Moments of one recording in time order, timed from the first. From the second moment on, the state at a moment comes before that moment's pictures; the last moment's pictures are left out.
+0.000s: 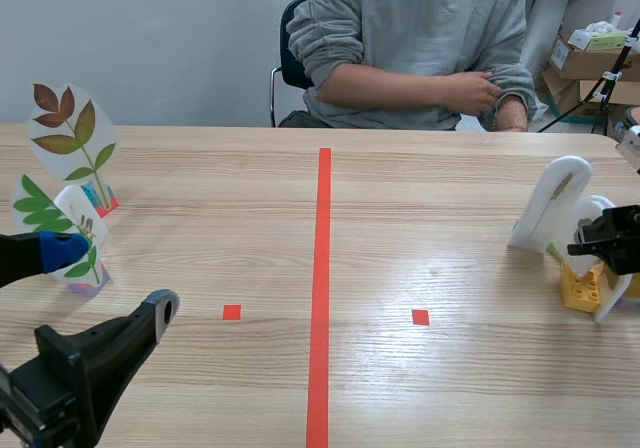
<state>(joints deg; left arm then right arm) 46.7 -20.7 -10.6 118.4 -16.6 -30.5 -1.9 3.4 23.0 17.5 70.9 14.9 33.9 -32.2</state>
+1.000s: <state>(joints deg) 46.7 -20.7 -10.6 118.4 -16.6 -30.5 -1.9 3.4 21.9 17.5 70.9 14.9 34.3 -32.8</state>
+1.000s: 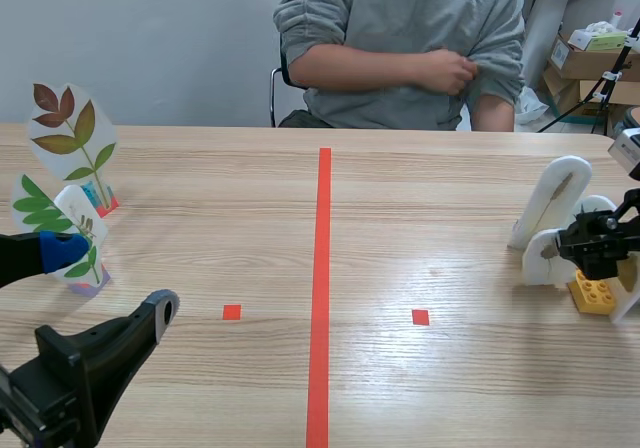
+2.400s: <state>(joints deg) 46.7 -20.9 -10.7 118.4 -16.6 -30.7 -2.0 -31.0 22.4 22.9 127.1 37.7 45.3 -41.3</state>
